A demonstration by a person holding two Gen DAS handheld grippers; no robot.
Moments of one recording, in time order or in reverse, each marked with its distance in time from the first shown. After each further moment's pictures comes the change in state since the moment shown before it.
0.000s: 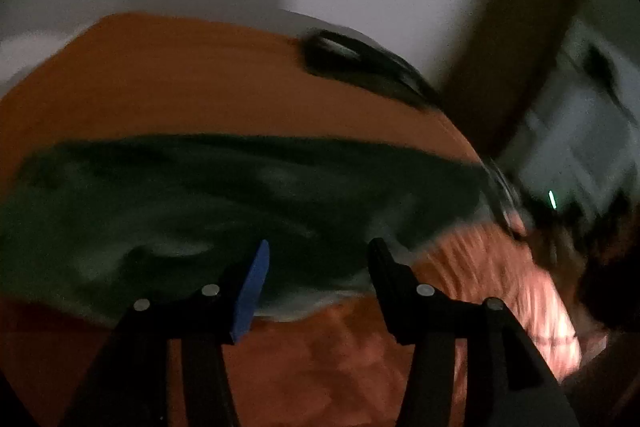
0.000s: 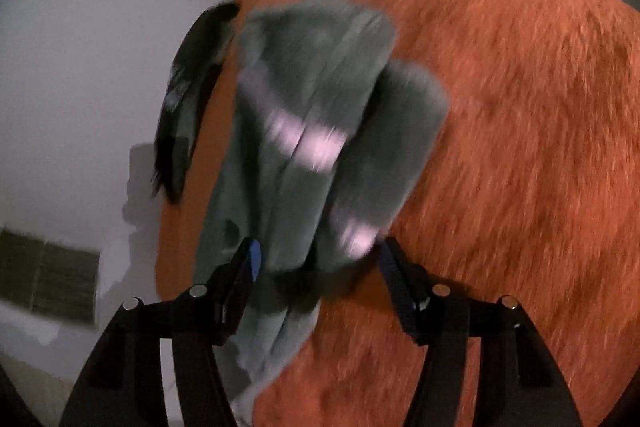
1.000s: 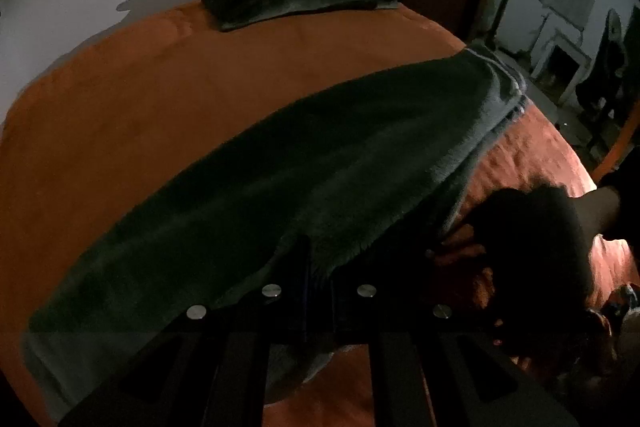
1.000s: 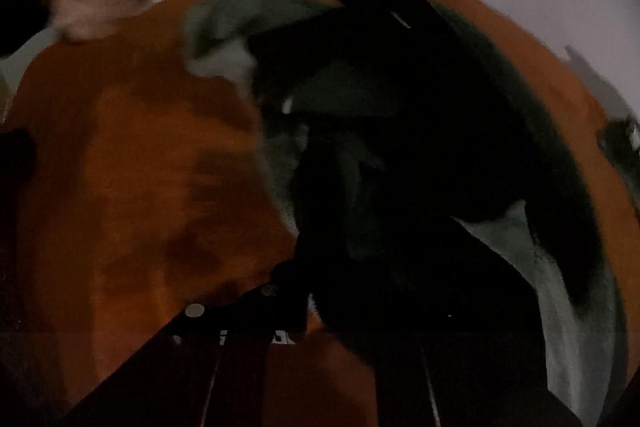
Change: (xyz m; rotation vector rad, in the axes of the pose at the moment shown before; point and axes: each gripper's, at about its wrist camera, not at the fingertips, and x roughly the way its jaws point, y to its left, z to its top) left arm 0.121 -0.106 0.046 0.582 0.341 -0.107; right arm 0.058 0.207 -0.439 -2.001 0.585 0.239
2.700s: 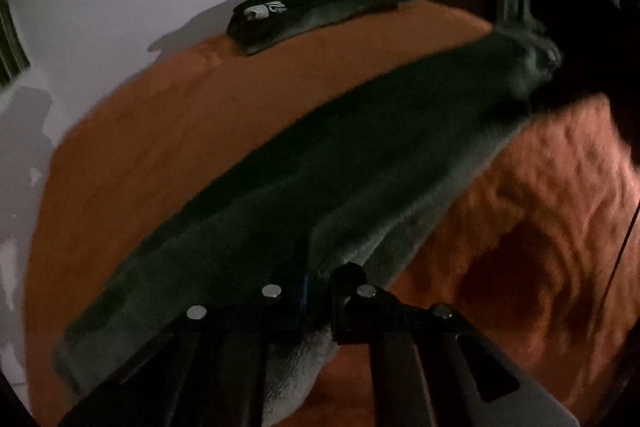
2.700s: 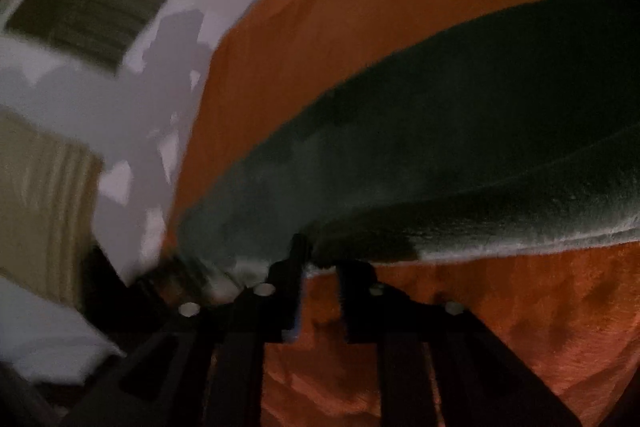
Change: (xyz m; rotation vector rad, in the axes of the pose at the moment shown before) left arm 0.017 -0.017 0.005 0.084 -0.080 0.241; right arm -0.097 -0.153 -0.130 1.222 -0.177 0.188
